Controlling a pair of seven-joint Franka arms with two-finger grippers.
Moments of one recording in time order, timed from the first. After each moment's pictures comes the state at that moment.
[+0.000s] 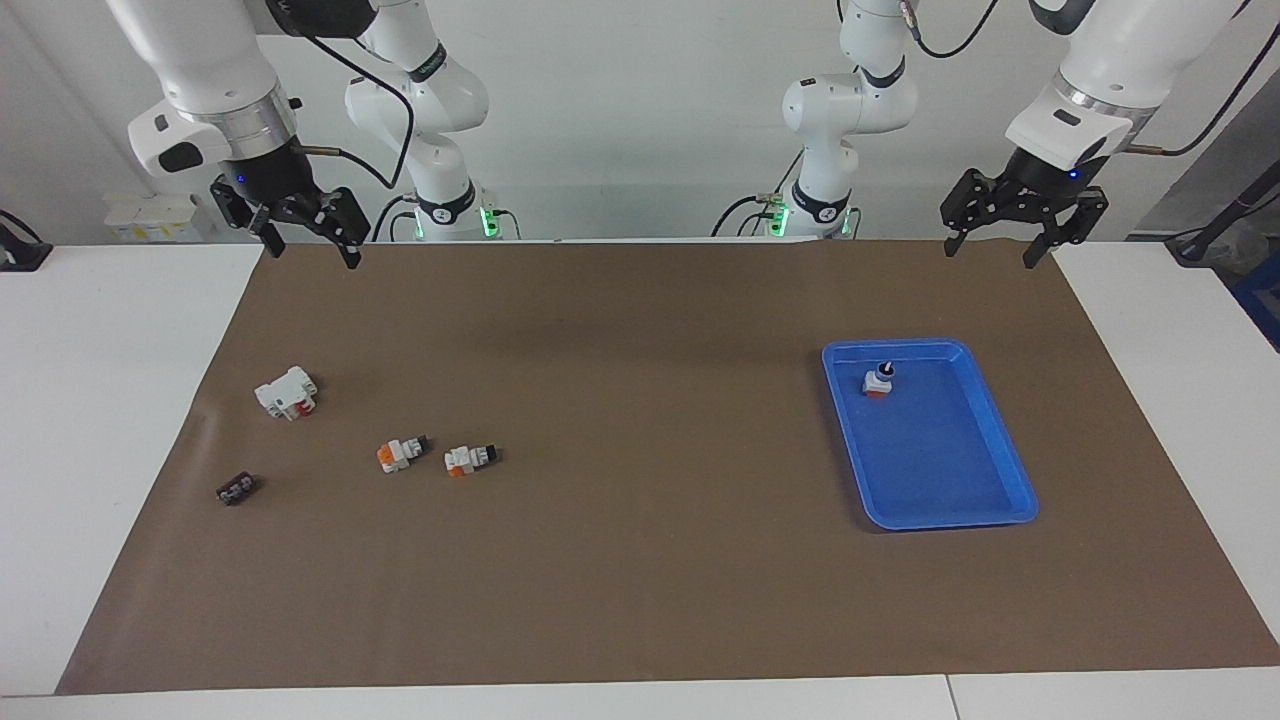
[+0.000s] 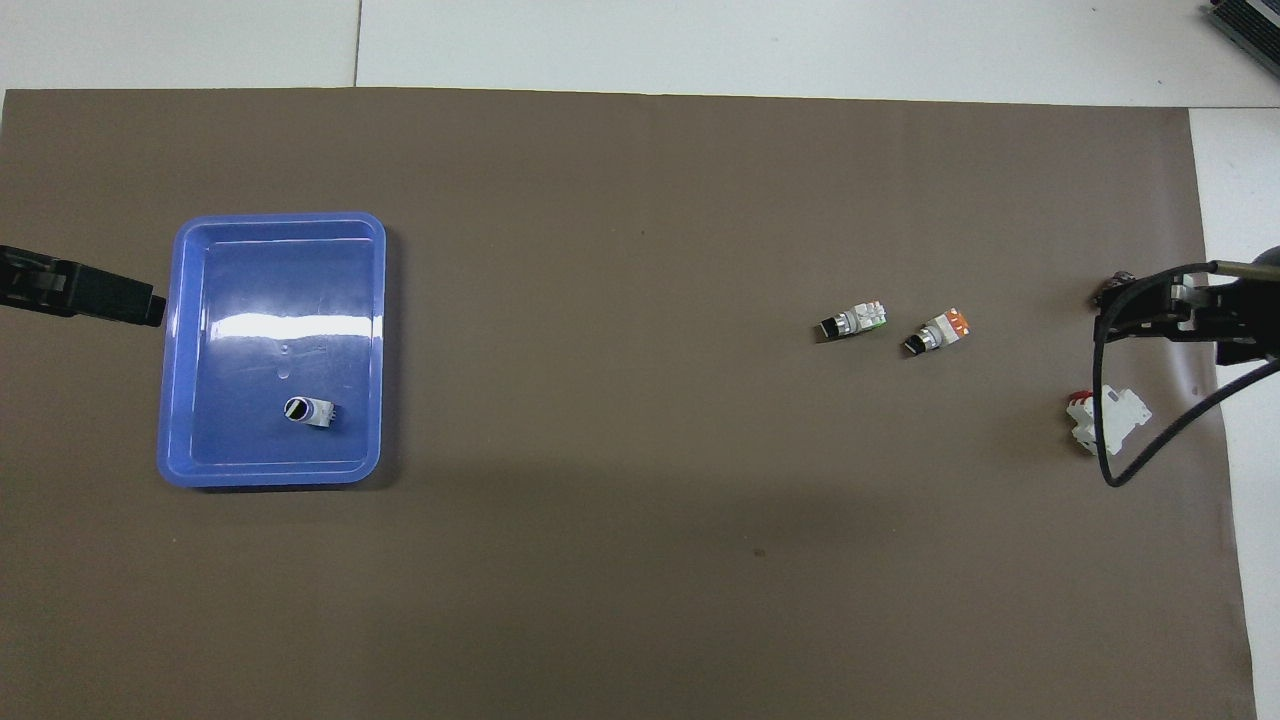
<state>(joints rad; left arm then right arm) -0.02 0.03 -0.07 -1.43 -0.05 1.48 0.16 0.07 -0.04 -0.04 -1.58 -0.03 1.52 0.23</state>
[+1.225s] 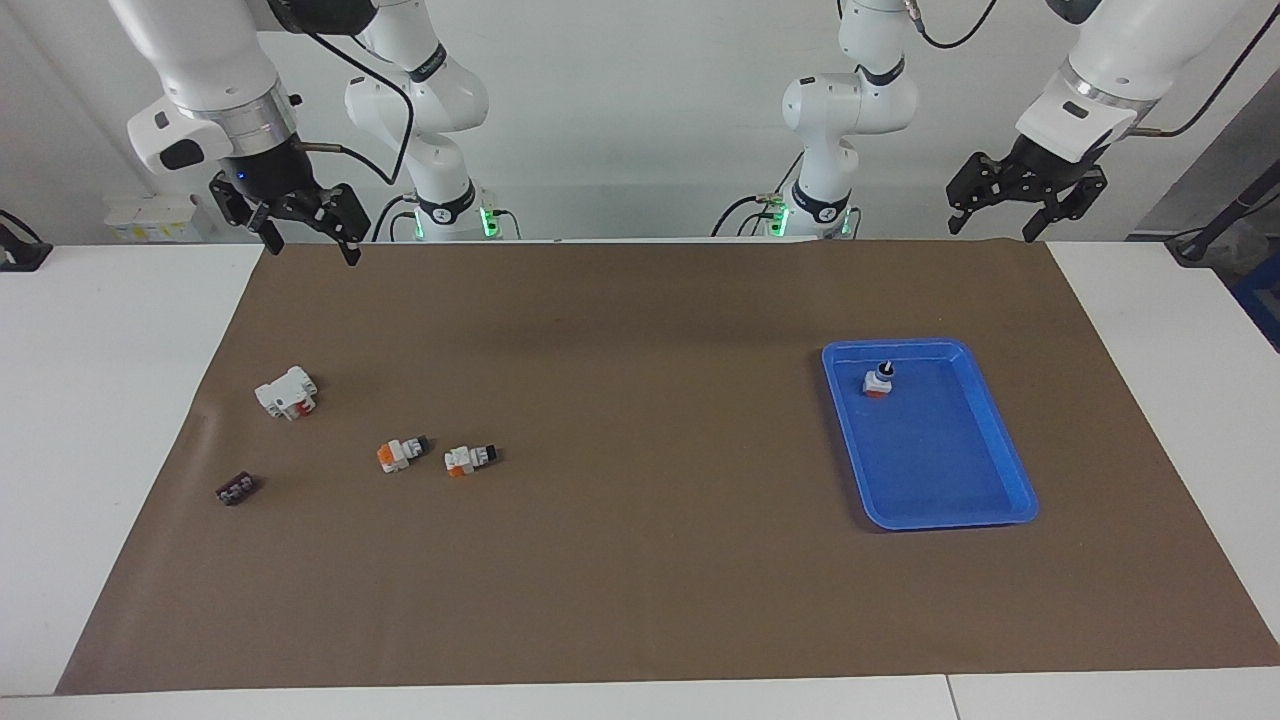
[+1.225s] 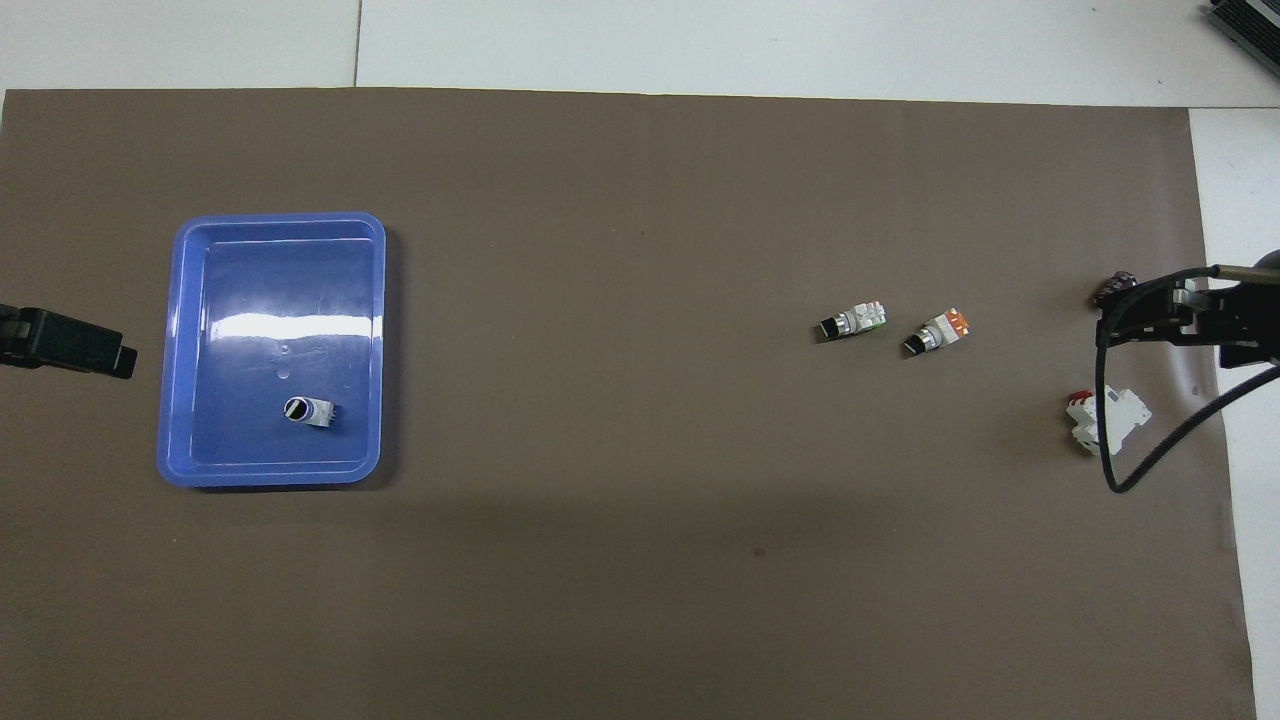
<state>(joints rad) -0.05 -0.05 0.02 -1.52 -0.04 1.42 0.12 0.07 -0.04 -0.04 -1.57 -0.03 1.52 0.21</state>
